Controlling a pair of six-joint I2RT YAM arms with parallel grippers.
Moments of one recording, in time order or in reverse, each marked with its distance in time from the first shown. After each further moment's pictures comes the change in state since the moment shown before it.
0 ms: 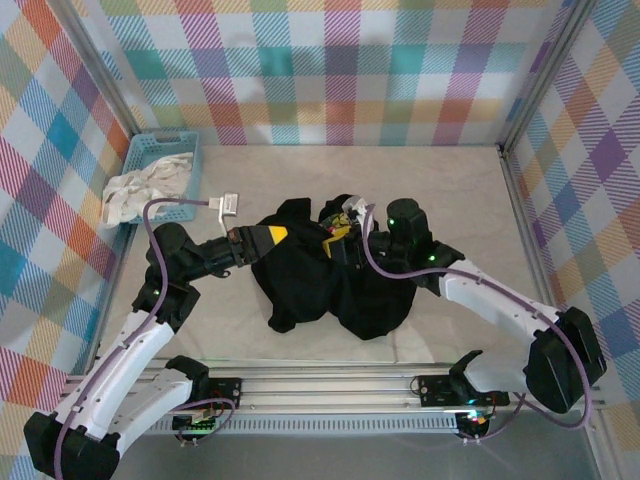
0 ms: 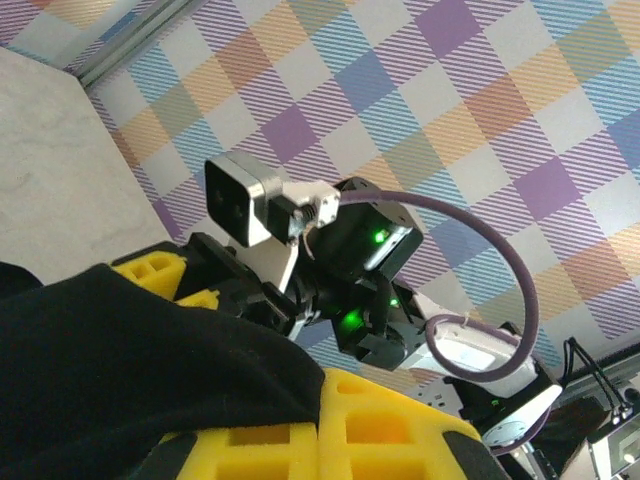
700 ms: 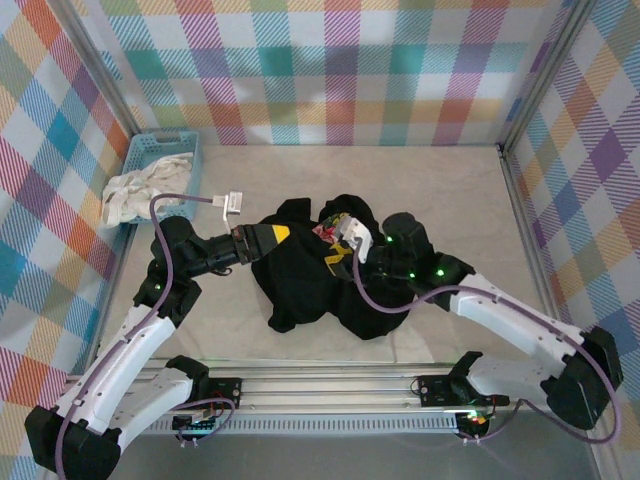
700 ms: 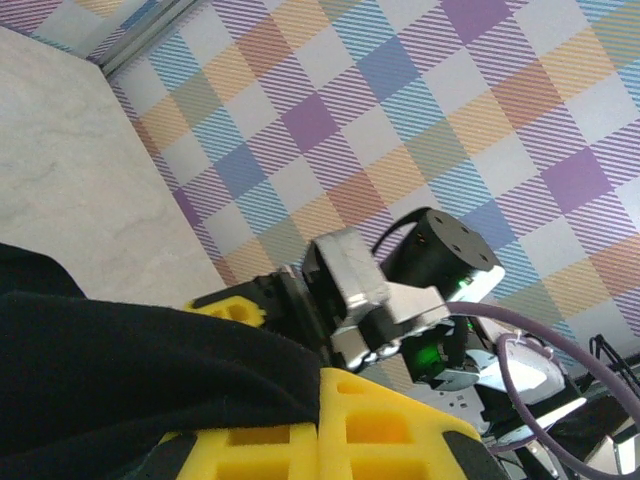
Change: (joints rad) left arm 0.000 0.033 0.031 -0.071 0.003 0.056; right arm 0.134 -0.097 0.005 -0.184 0.192 -0.403
